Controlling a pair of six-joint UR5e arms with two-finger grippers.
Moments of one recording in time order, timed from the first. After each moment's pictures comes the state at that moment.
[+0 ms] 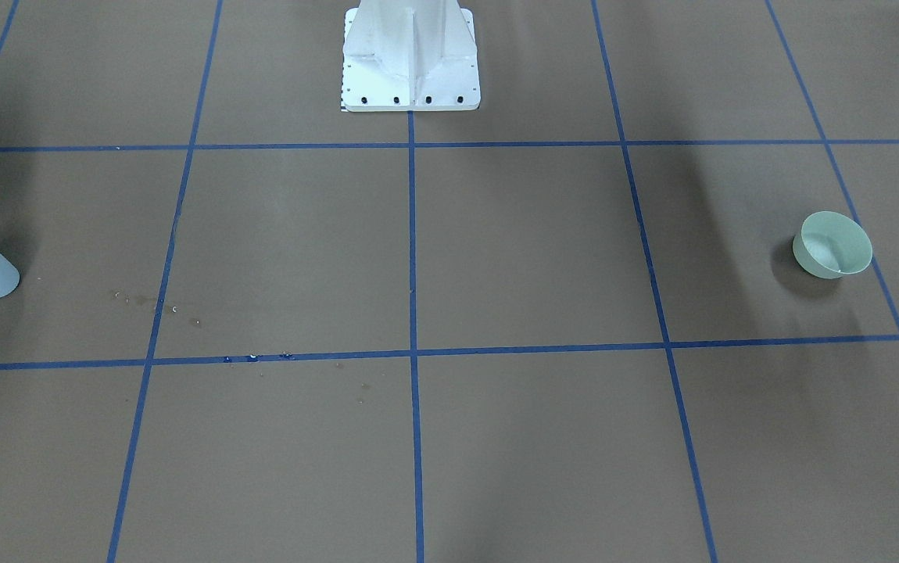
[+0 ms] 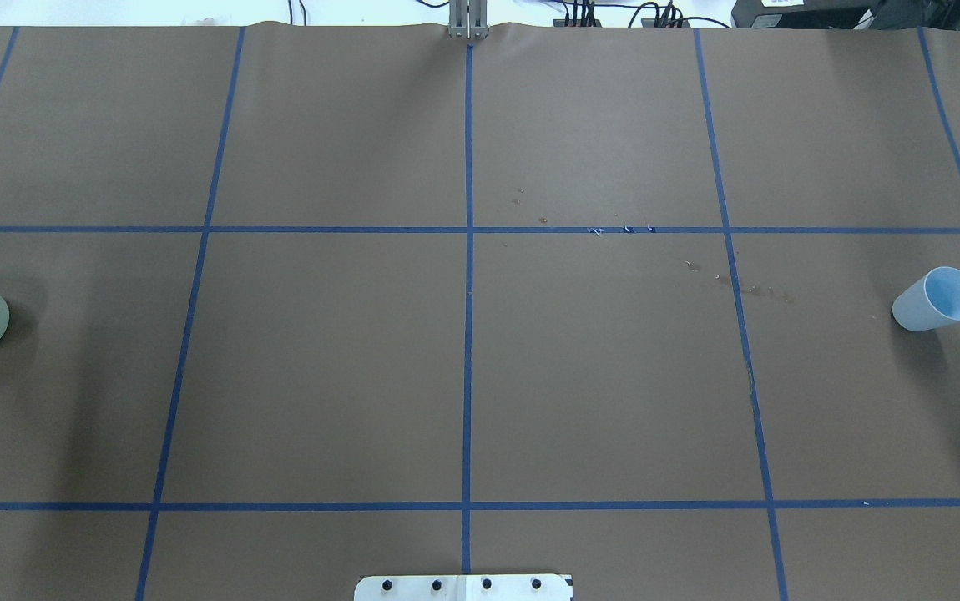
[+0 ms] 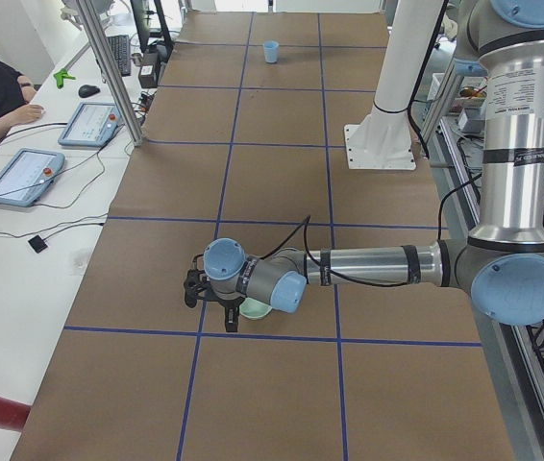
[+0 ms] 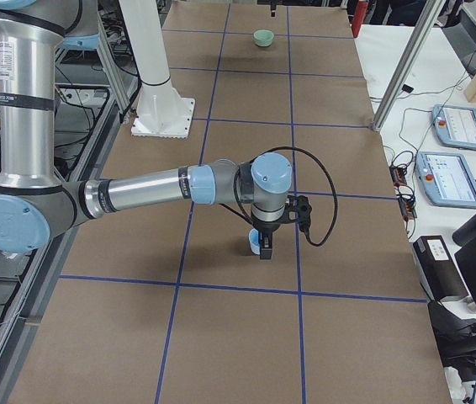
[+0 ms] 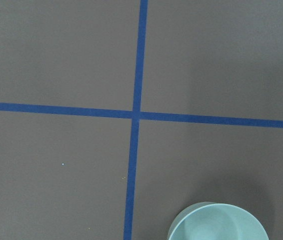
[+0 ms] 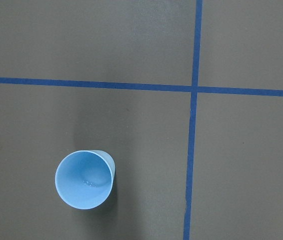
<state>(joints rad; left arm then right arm) -1.36 -1.51 -1.50 -2.03 -2.43 -0.43 1.54 -1.65 1.86 -1.72 2.39 0.03</state>
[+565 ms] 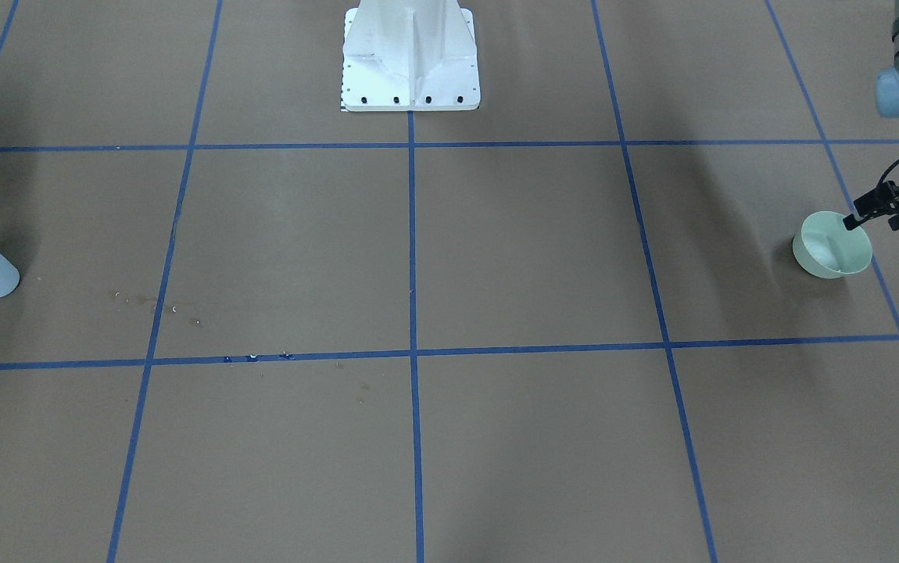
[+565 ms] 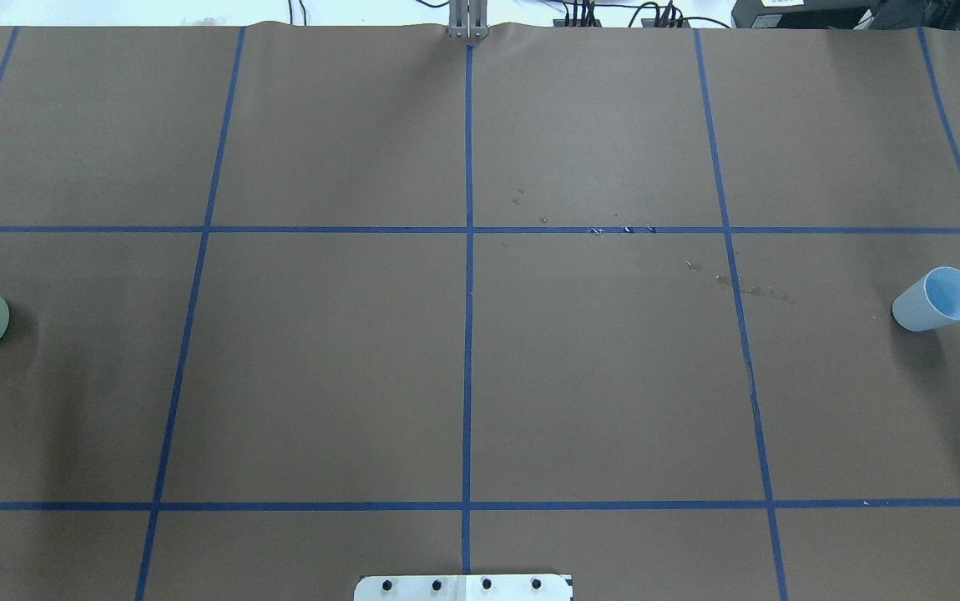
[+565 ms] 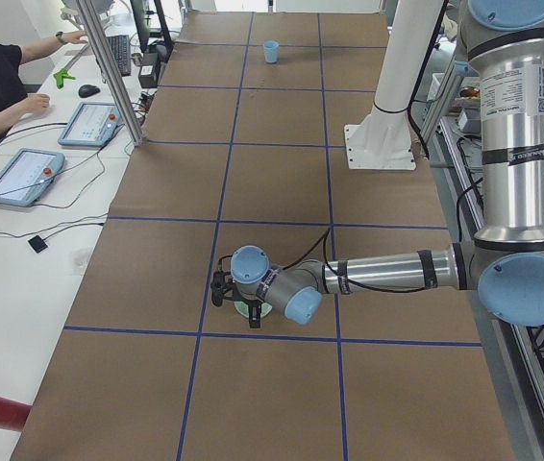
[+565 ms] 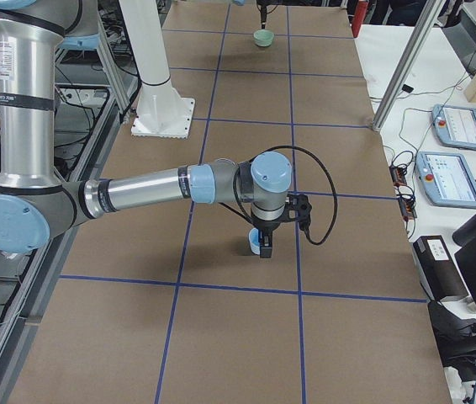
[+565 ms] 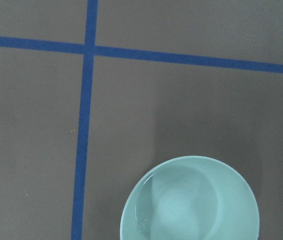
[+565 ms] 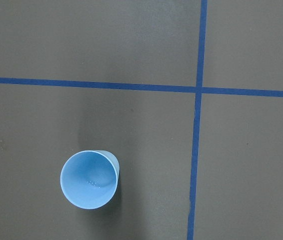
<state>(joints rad) -1.24 -1.45 -1.47 -2.24 -2.43 -0.59 1.54 -1.65 1.87 -1.72 2.39 0.03</state>
